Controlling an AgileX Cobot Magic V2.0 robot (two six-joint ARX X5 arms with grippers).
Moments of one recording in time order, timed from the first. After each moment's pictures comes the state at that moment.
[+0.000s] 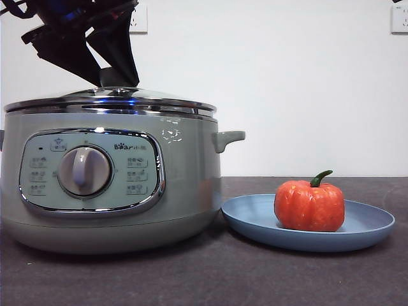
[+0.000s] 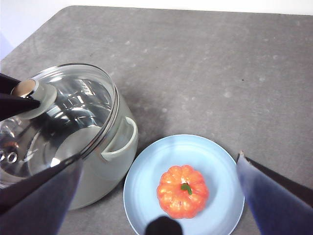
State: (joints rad) left arm -0.53 1.28 1.06 -0.48 -0.01 -0.05; right arm 0.46 0.81 1.00 -0.67 -0.04 0.13
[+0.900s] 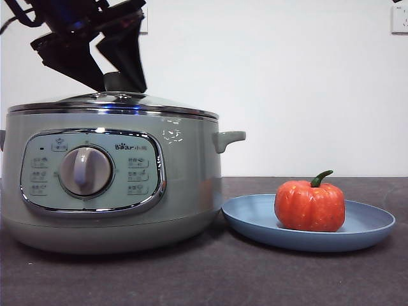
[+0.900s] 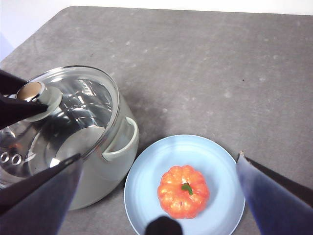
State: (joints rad) left arm -0.53 1.32 1.08 -0.48 0.00 -0.02; right arm 0.46 0.81 1.00 -0.67 -0.04 0.13
